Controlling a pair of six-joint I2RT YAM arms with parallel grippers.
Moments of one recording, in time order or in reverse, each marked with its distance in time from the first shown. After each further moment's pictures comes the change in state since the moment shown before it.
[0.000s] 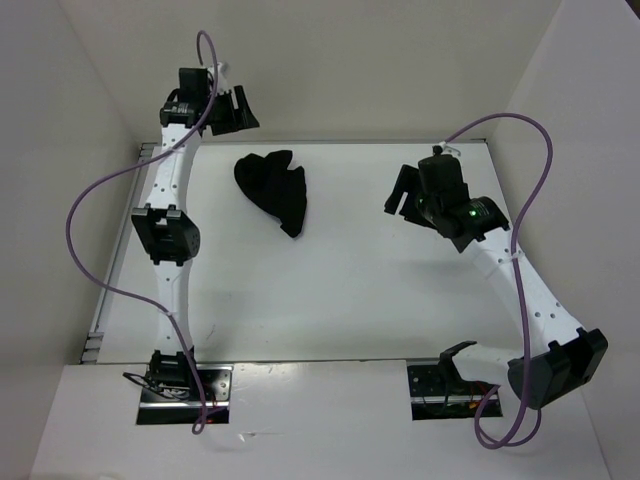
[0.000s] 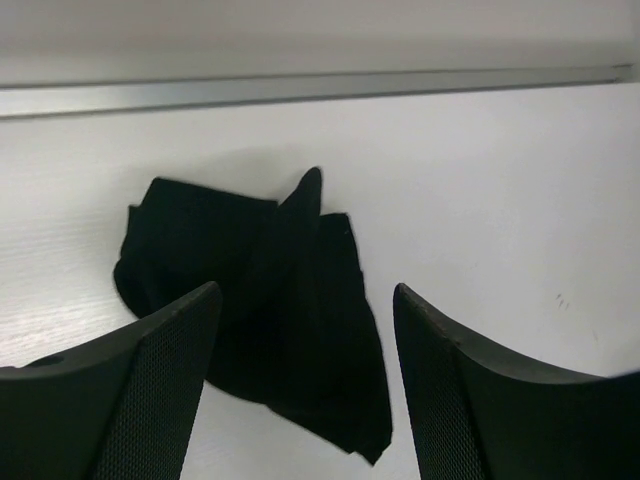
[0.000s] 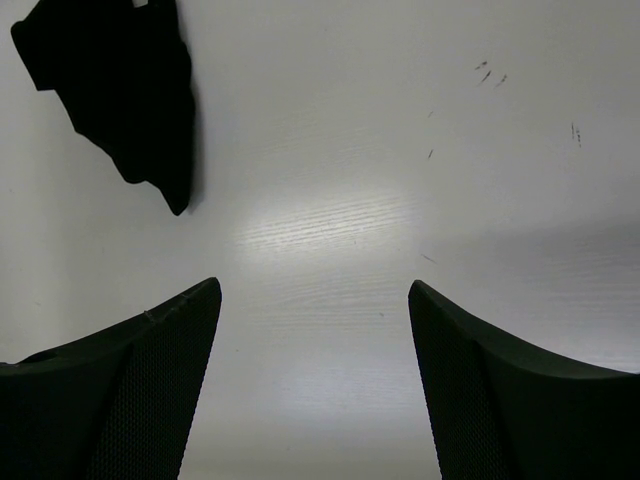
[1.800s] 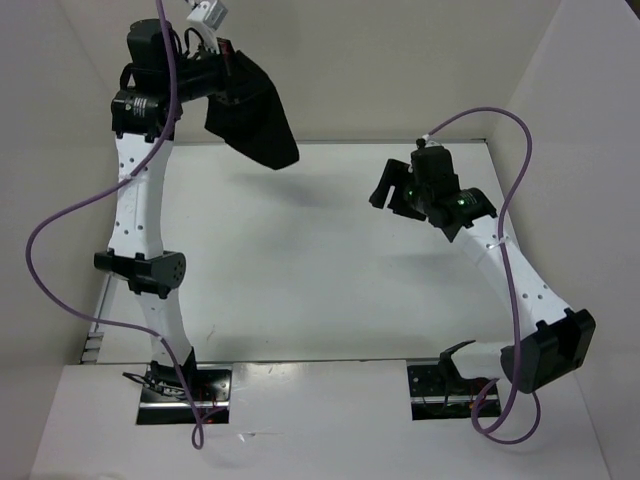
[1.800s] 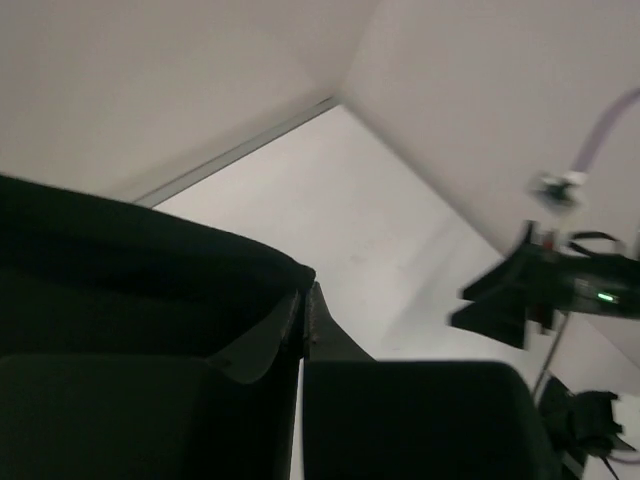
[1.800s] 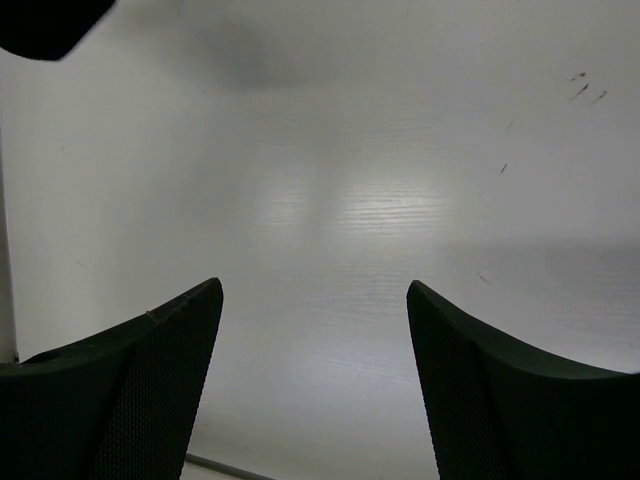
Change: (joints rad) left arm -0.072 -0.406 -0.014 -0.026 0.338 0.069; right arm -0.006 0.072 0.011 0.087 -0.147 -0.031
